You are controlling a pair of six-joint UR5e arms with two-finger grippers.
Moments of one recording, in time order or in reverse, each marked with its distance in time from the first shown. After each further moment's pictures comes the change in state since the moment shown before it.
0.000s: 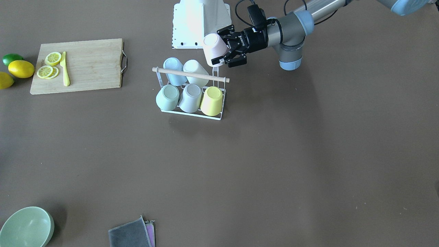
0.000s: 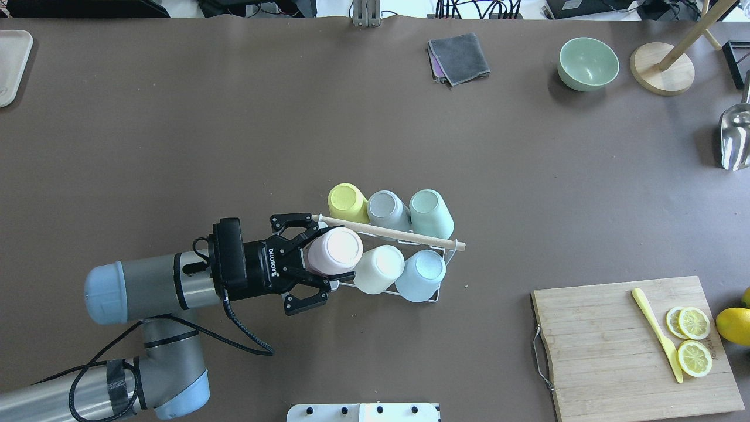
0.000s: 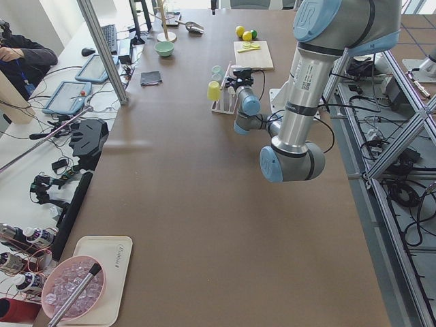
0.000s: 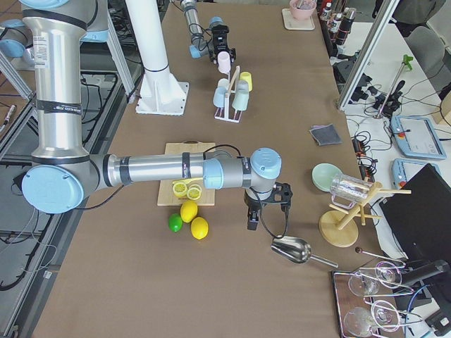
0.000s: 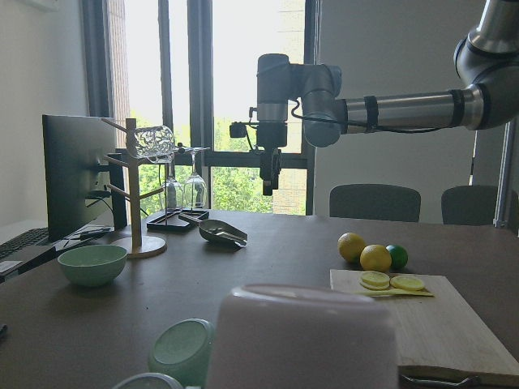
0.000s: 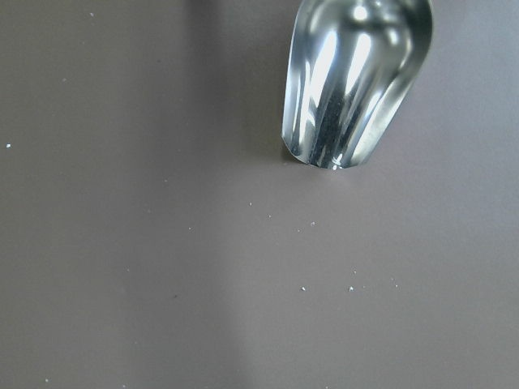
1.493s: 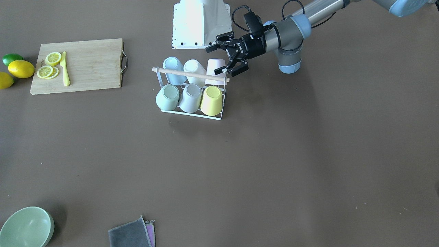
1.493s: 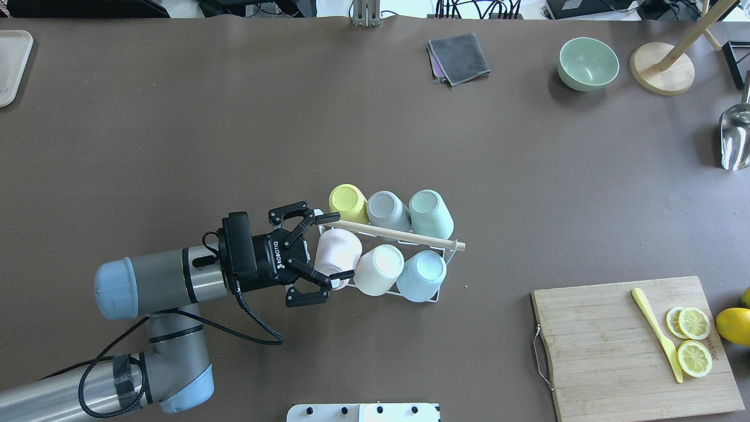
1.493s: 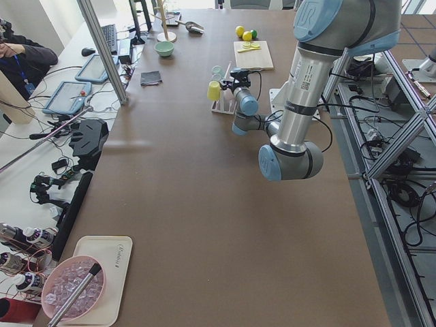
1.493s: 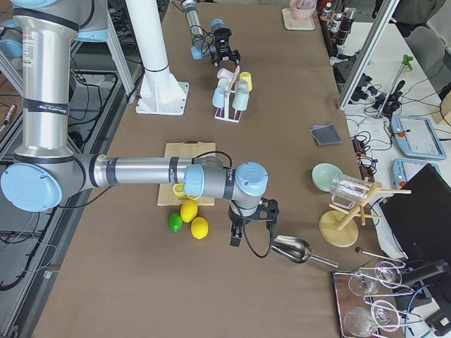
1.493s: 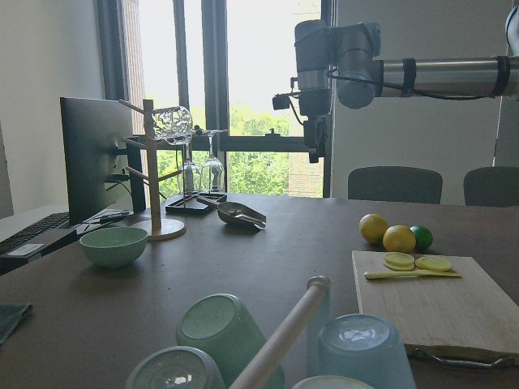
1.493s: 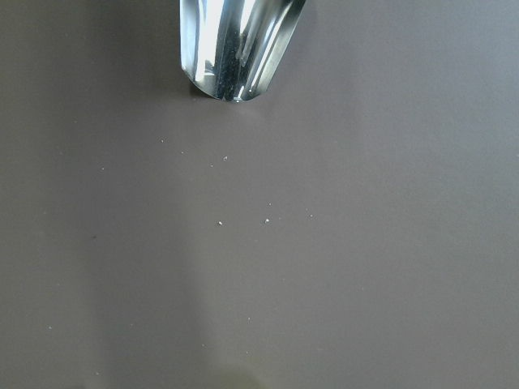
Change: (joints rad) left arm -0.010 -0.015 0.031 0.018 0.023 0.004; right arm 0.090 -0.077 0.018 -0.076 -0.014 -0.127
